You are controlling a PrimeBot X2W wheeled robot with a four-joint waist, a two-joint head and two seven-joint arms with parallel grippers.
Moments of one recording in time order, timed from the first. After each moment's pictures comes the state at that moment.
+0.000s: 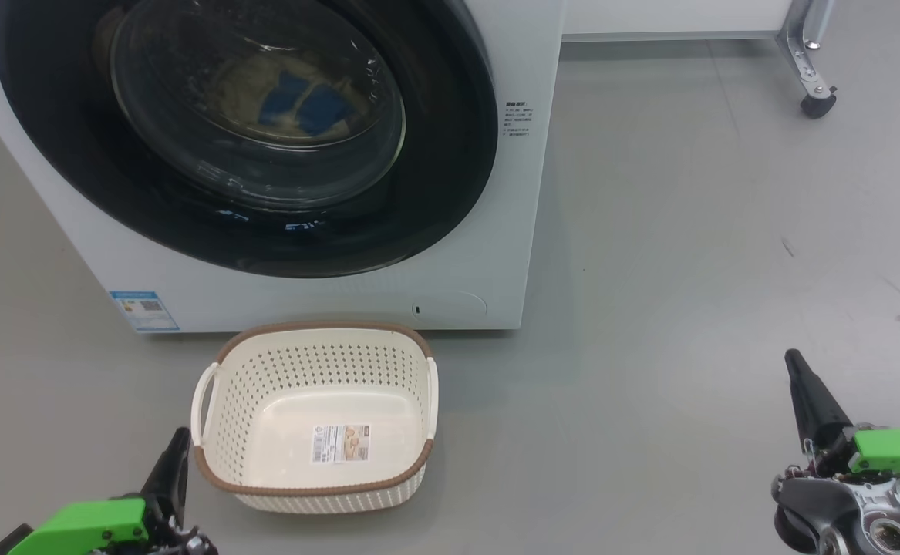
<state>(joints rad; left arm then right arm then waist) -0.06 0.05 0.06 0.28 -1.62 -0.12 0.10 -0.05 -0.05 -0.12 0.28 1.62 0.13 0.10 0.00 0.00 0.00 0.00</state>
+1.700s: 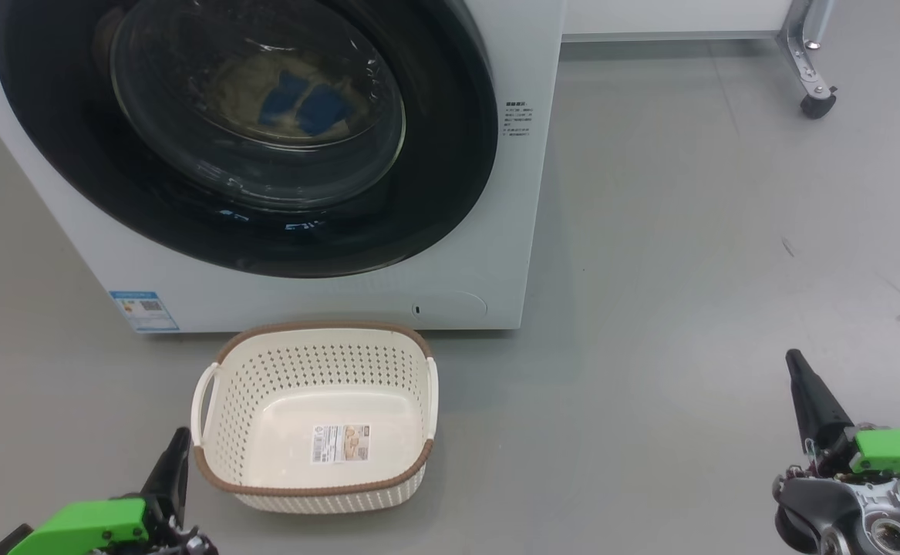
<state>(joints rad) -0.06 0.05 0.07 0.28 -1.62 -0.12 0.10 -0.05 -0.05 -0.12 0.28 1.62 0.13 0.10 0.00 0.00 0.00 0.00</state>
